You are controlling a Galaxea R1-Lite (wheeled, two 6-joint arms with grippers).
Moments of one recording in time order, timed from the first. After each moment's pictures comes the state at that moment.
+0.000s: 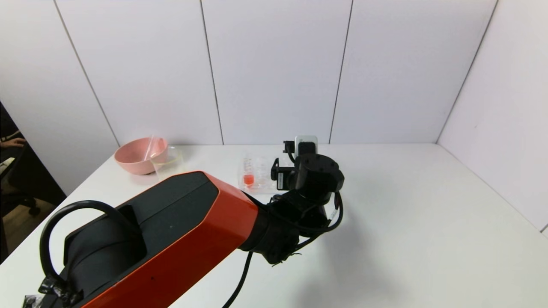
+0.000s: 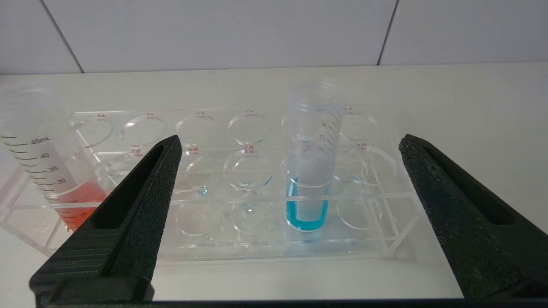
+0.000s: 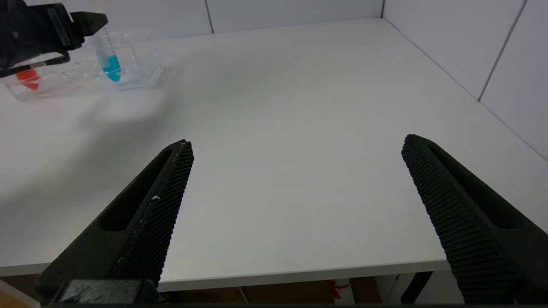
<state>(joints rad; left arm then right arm) -0.88 2.40 -1.52 -0.82 0.82 -0.13 0.00 0.00 0.00 0.00 -0.04 0.09</state>
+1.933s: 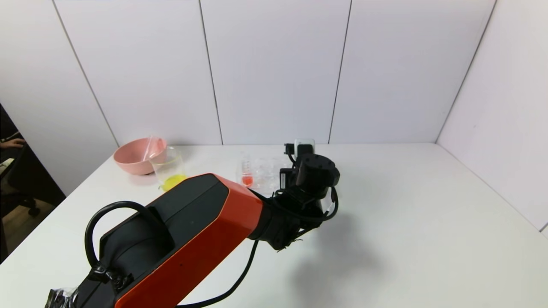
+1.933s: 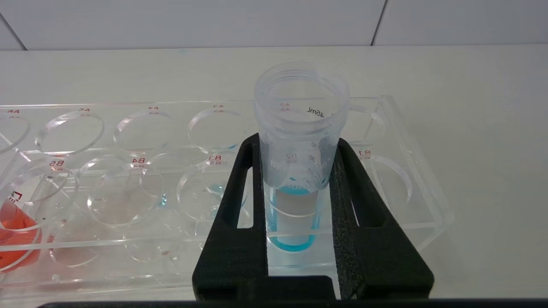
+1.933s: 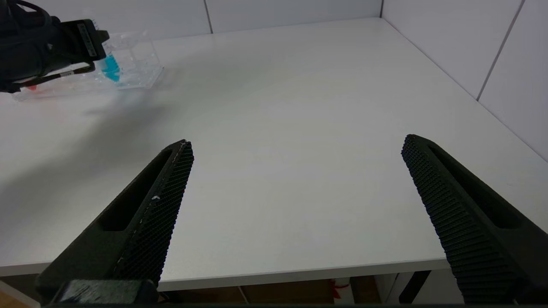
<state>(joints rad) -0.82 2.49 -1.67 -0.70 0.75 -0.20 0.00 0.00 0.00 0.00 -0.04 0.09</state>
